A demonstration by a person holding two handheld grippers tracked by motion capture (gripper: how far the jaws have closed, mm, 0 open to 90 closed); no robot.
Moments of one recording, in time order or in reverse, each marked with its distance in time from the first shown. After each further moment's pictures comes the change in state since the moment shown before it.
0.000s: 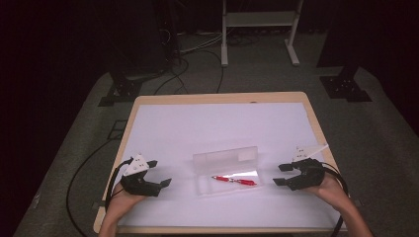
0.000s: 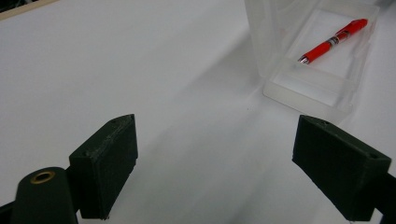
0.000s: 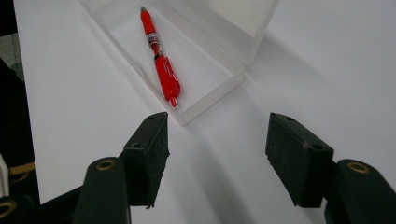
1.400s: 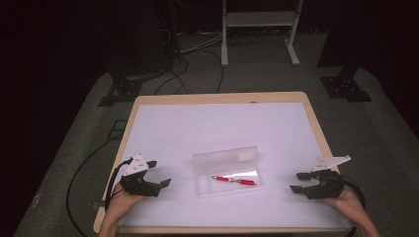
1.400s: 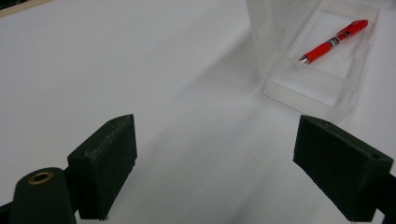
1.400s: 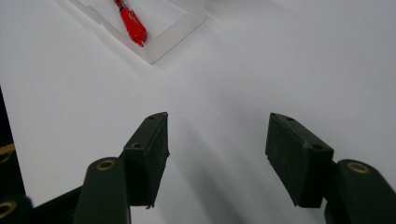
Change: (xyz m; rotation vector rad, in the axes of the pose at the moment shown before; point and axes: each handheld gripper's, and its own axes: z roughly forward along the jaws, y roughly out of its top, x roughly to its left) left arm 0.000 -0.001 0.000 0.000 -0.001 -0.012; right arm -0.008 -0.056 -0.023 -0.013 -0.074 0.111
